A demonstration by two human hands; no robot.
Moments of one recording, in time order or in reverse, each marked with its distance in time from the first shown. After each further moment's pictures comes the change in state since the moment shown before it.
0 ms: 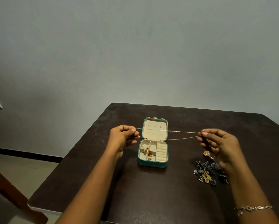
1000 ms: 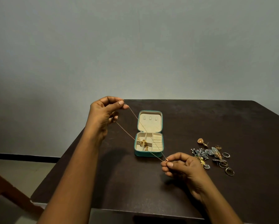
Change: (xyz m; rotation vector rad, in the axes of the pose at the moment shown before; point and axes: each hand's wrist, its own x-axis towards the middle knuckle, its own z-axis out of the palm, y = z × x) left_hand -0.025 0.061 -0.014 0.044 -0.066 0.325; right_hand -0.080 0.062 0.030 0.133 -0.295 0.296
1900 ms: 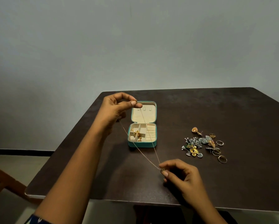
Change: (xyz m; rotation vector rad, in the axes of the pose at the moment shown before) left_hand -0.009 -0.013 0.036 0.190 -0.255 0.025; right_hand -0.041 0.026 -0.017 -0.427 -0.026 -0.368
